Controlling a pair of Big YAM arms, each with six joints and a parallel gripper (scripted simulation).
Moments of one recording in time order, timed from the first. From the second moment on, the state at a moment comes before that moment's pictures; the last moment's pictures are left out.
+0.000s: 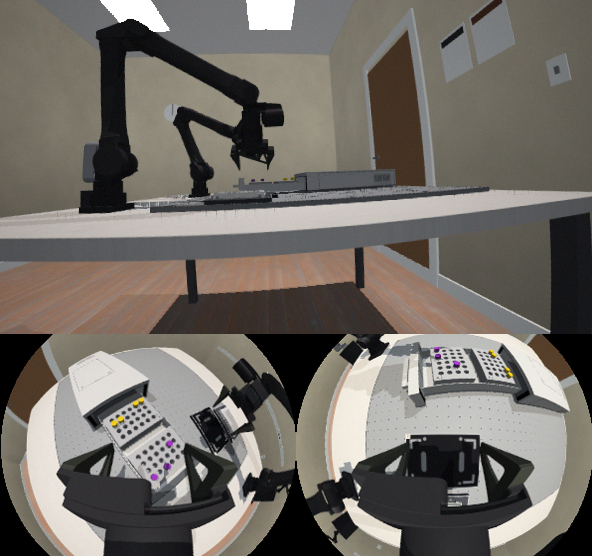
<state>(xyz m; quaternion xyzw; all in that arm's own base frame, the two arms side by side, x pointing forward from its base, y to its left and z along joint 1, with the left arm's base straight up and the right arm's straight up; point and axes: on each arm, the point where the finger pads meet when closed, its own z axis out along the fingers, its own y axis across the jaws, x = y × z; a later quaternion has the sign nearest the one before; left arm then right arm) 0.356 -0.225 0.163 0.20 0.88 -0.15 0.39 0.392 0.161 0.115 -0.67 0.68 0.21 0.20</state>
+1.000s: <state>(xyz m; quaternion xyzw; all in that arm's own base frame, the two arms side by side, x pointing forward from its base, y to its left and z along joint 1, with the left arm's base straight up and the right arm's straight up) 0.343 -0.261 0.124 0.57 0.82 -0.02 0.07 0.393 0.166 0.203 -0.61 0.66 0.31 0.32</state>
